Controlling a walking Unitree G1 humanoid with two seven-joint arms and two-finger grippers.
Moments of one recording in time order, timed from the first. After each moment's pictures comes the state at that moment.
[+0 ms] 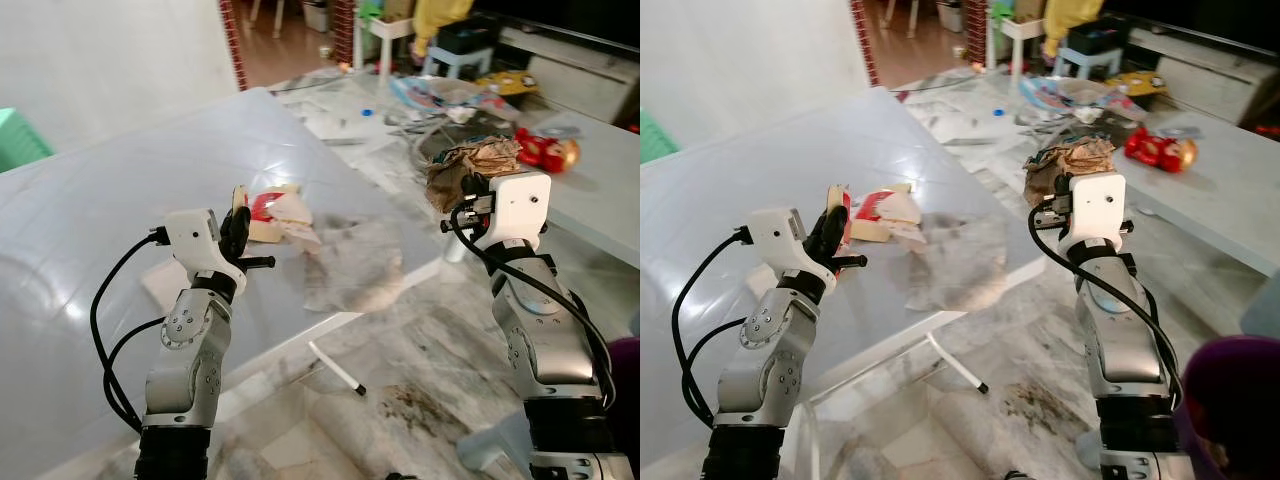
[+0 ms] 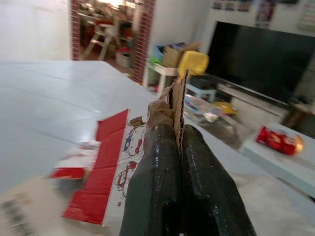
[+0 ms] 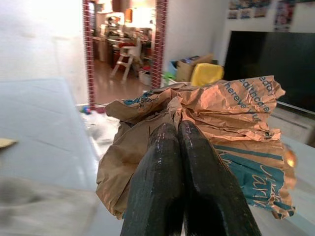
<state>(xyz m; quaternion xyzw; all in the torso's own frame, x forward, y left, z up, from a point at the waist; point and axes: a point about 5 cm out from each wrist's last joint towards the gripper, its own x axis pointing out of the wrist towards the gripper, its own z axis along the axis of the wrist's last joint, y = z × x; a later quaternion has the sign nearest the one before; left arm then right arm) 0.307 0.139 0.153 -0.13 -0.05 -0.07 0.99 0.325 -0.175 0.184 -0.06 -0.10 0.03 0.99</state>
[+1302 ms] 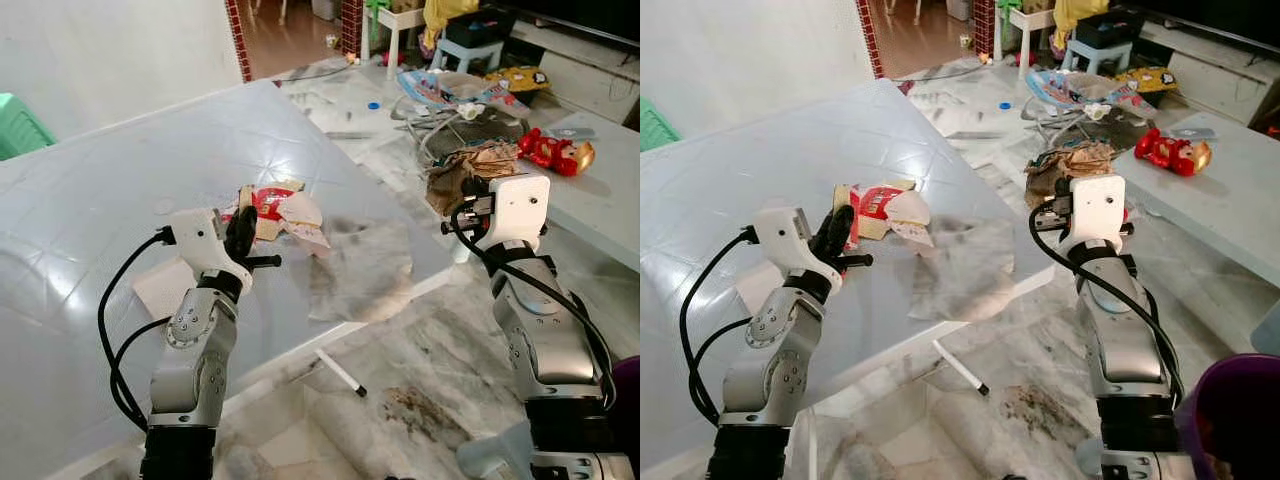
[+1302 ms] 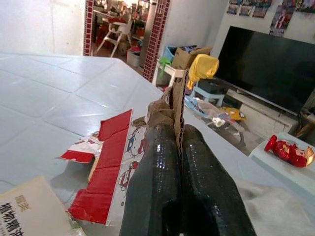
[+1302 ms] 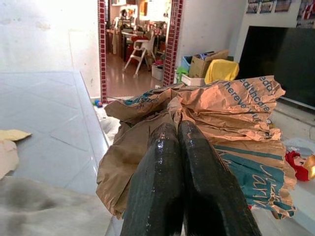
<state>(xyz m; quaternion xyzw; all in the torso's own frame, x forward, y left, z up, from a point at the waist) 0.307 0.134 0.154 -0.14 -0.05 -0.08 0.99 0.326 -0.176 0.181 -0.06 -0.09 0.03 0.99</state>
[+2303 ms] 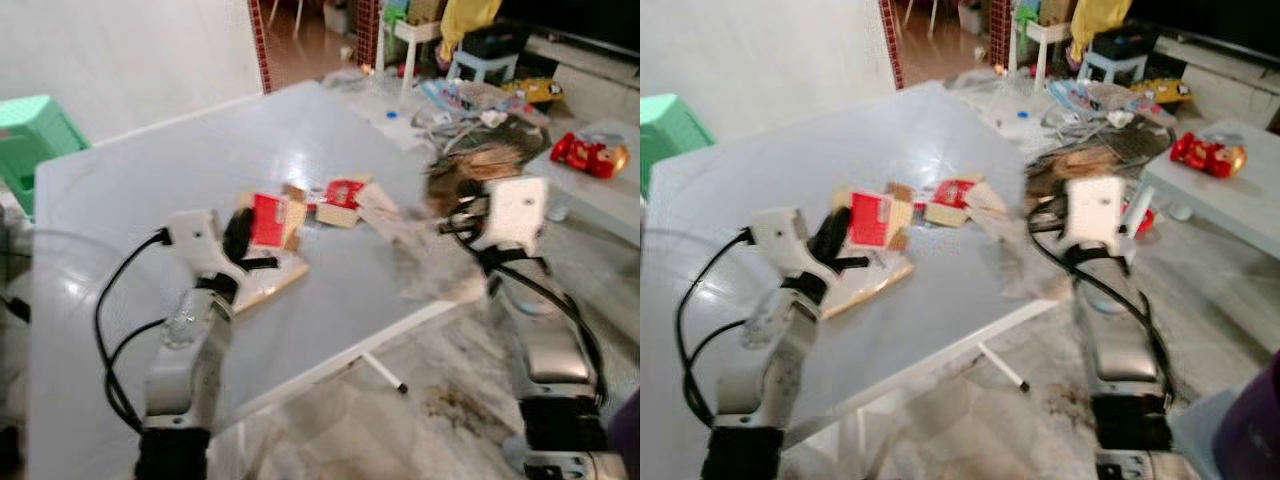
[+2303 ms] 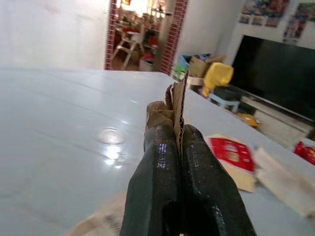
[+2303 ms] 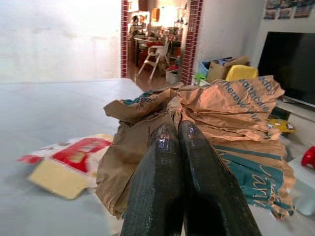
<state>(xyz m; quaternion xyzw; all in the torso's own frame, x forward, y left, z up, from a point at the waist) 0.306 0.142 0.155 -0.14 -0.05 -0.07 0.99 0.328 -0.168 0.179 -0.06 -0.08 0.04 0.99</state>
